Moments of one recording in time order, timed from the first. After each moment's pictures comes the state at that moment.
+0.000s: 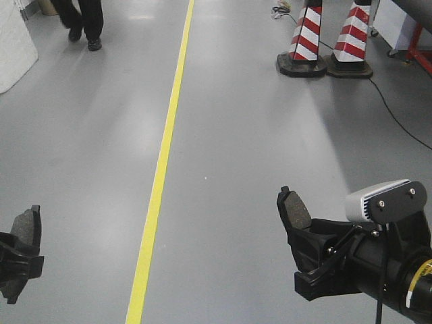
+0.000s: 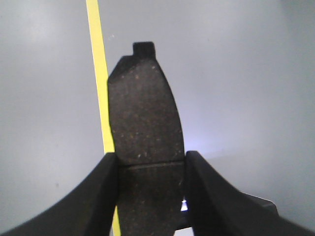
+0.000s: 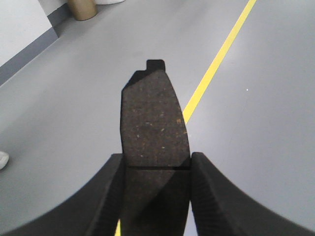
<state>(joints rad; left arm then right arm) -0.25 0.93 -0.69 -0.06 0.84 -0.14 0.58 0.96 -0.42 -0.22 0.02 0.42</state>
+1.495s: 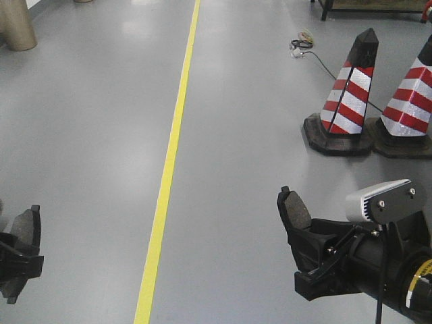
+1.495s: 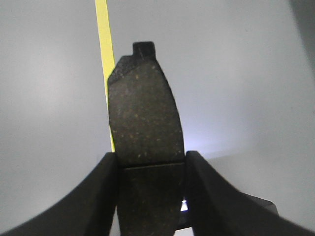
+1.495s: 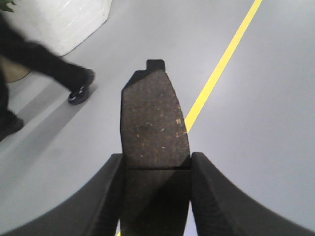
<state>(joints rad) -0.25 0.93 -0.69 -0.06 0.84 -0.14 0.58 0.96 -0.42 -0.22 0.02 0.42</state>
